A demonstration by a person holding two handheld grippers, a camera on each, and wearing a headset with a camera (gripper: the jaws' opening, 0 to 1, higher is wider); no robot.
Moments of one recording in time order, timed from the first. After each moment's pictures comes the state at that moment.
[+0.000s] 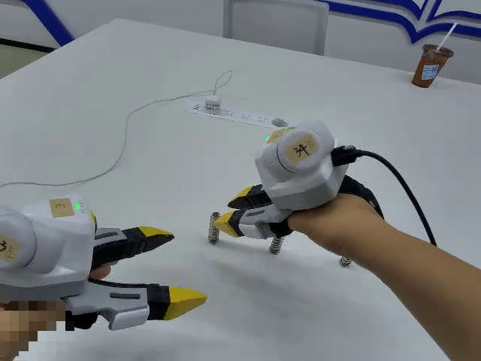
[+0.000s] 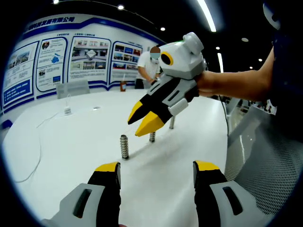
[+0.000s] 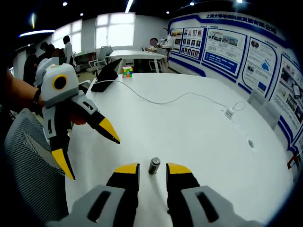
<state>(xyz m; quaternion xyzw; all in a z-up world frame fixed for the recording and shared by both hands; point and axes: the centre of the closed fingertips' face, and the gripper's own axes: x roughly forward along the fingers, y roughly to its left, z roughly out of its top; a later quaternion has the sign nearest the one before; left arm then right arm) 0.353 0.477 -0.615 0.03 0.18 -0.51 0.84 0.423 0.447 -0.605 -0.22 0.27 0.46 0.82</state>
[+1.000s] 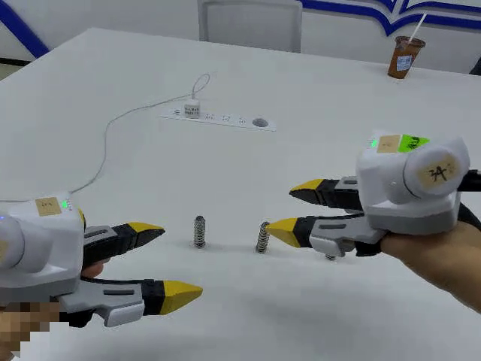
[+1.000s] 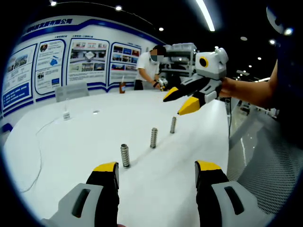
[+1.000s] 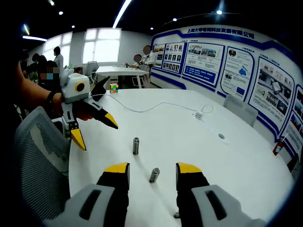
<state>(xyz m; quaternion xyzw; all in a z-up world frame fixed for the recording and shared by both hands) 0.363 0.469 -0.604 0.04 0.18 -0.52 0.84 0.396 0.350 -0.564 -0.18 0.20 0.40 0.87</state>
